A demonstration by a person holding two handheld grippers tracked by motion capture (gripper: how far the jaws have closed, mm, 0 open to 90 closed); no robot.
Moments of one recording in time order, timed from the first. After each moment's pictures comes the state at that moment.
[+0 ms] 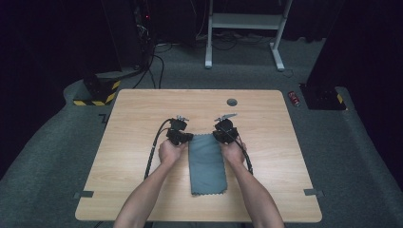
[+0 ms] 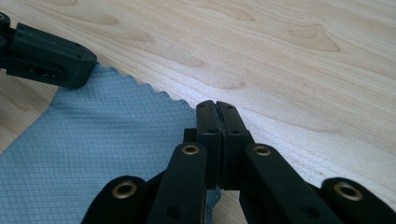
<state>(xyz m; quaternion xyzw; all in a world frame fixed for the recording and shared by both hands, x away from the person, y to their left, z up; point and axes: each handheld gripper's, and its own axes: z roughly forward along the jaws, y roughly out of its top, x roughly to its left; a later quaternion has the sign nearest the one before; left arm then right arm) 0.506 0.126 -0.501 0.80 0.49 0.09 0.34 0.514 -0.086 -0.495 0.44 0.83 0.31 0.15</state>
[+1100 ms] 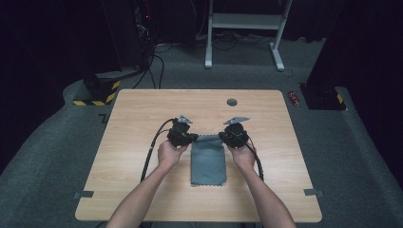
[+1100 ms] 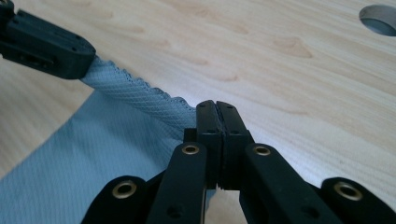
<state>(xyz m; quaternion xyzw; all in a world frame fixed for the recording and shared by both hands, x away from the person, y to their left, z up) 0.473 0.116 -0.471 0.83 0.41 0.10 0.38 0.481 -0.117 -0.473 0.41 0.83 0.35 0.15</state>
